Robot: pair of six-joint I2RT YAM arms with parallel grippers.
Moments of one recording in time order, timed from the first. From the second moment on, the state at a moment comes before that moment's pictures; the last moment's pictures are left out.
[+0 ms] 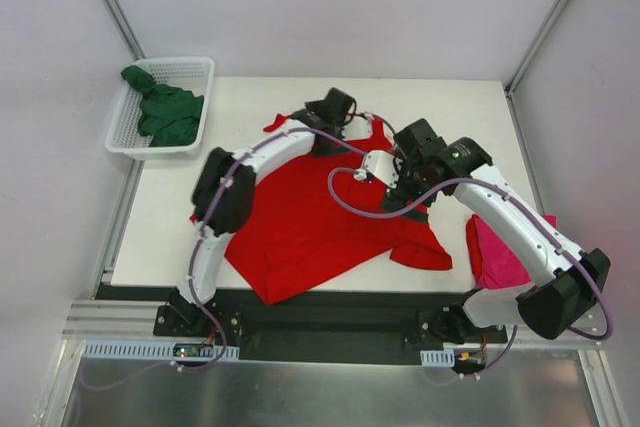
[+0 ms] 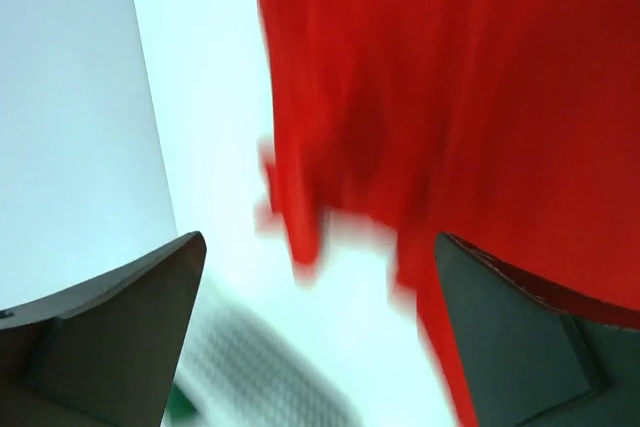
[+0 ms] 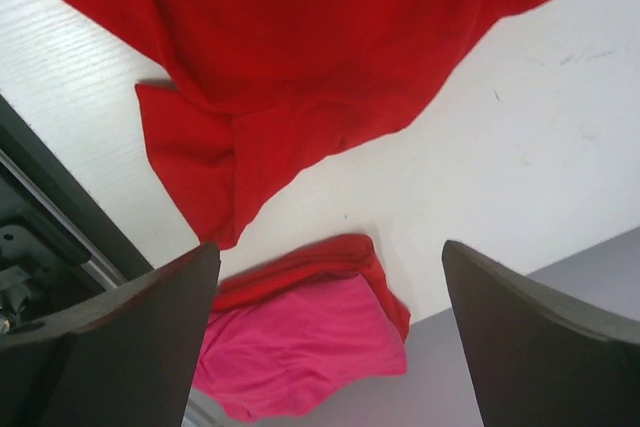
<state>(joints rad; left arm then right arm) -0.67 2.29 1.96 -0.51 -0.30 0.96 0.62 1.34 1.37 -1.21 0.06 -0.74</state>
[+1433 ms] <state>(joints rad) -0.16 2.05 1.51 -1.06 0.20 0.49 0.65 1.36 1.40 -1.37 0.02 -0.77</state>
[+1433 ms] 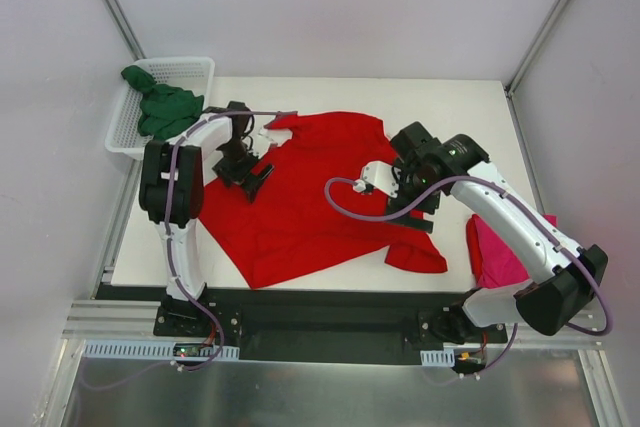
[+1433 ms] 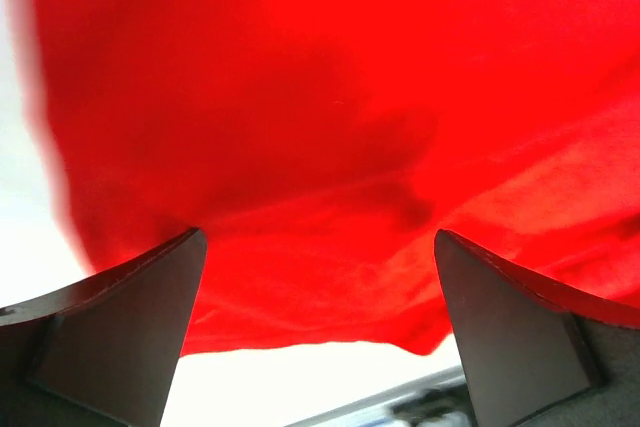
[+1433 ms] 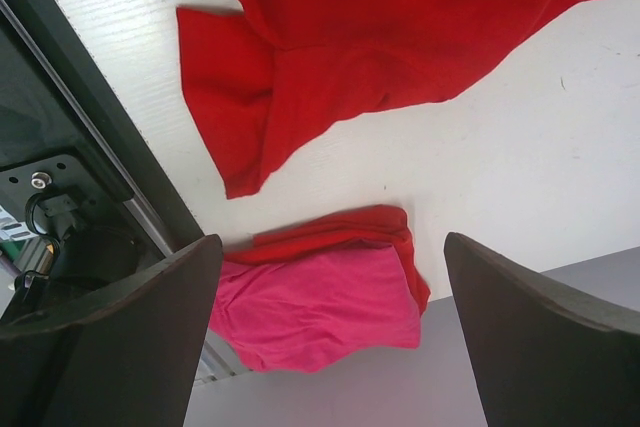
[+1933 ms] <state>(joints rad) -0.17 2.06 1.82 -0.91 -0.05 0.56 0.67 1.36 1.39 -1.34 0.05 -0.77</state>
